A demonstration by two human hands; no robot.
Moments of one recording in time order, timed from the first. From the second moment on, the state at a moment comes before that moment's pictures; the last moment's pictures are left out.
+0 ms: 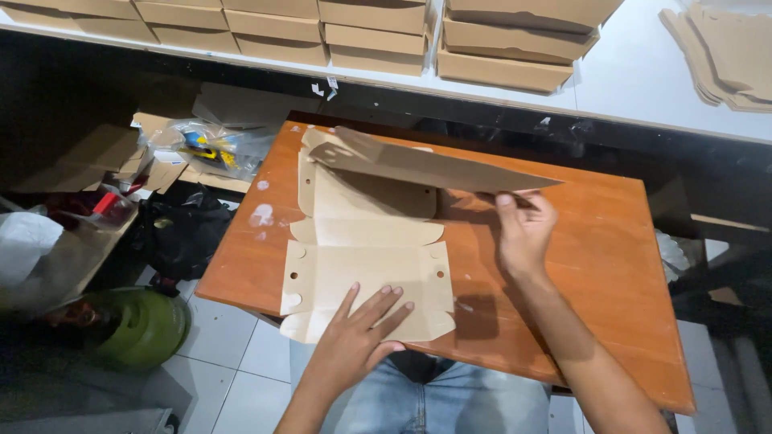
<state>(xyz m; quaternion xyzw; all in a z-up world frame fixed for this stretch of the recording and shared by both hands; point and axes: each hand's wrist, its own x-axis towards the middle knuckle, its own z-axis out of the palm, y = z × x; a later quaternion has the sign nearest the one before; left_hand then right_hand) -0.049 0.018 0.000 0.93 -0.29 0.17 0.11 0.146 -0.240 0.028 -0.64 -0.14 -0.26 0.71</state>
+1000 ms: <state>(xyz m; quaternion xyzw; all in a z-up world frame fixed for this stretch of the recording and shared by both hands) -0.033 0.092 0.013 0.96 -0.16 0.02 0.23 0.058 -0.411 0.025 -0.61 -0.24 -0.17 0.73</state>
